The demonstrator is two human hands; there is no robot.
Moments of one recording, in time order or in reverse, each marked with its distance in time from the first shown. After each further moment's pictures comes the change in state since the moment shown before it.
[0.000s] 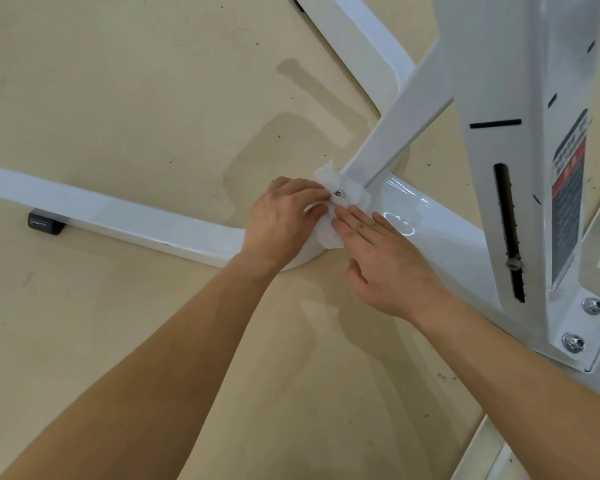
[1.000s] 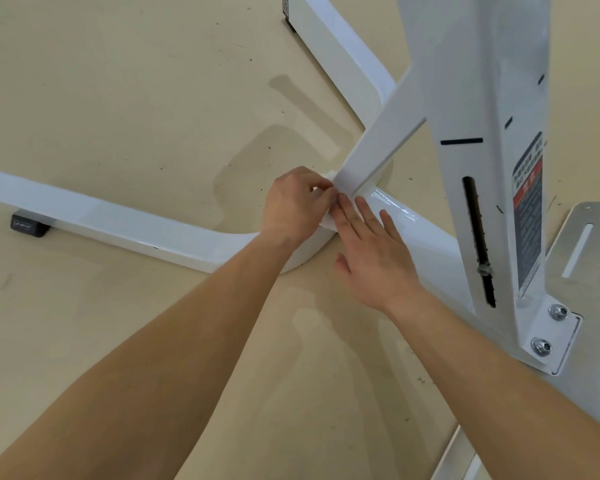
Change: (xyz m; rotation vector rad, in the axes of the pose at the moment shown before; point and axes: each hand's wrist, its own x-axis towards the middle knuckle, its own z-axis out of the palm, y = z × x) left_hand 0.040 0.037 0.005 -0.266 -0.088 -0.364; right_hand 0.007 0.001 -0.012 -0.083 -0.074 0.195
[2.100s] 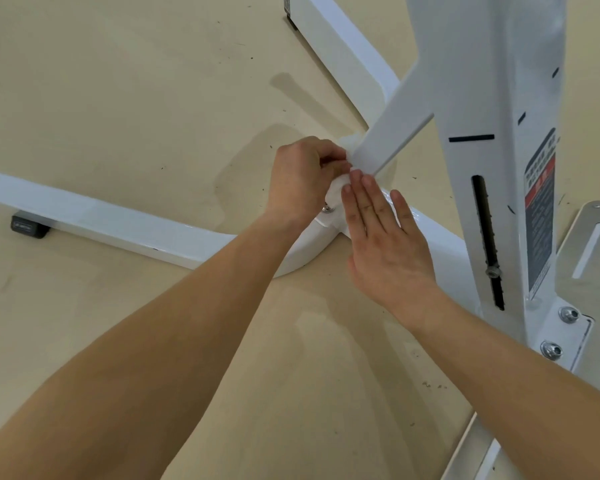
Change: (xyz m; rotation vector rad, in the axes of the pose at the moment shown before) left_hand 0.019 0.031 -0.016 -0.155 0.082 0.060; right_hand 0.003 0.002 -0.003 -0.399 0.325 -0.041
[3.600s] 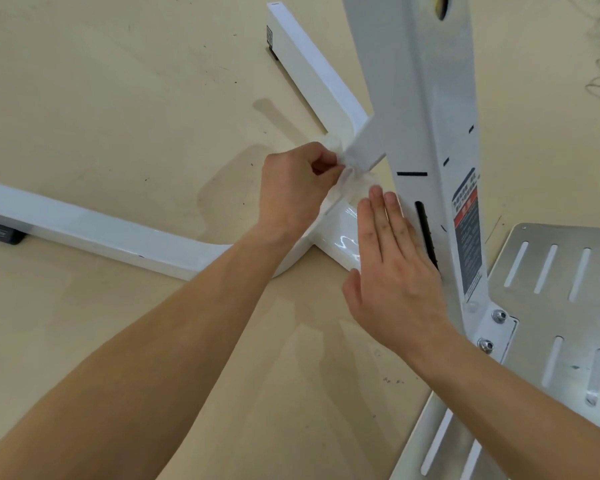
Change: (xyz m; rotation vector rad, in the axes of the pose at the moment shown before) left_hand -0.020 0.060 -0.018 -0.171 0.078 0.002; right_hand -0.037 0.017 -0.097 0.171 0.032 0.126
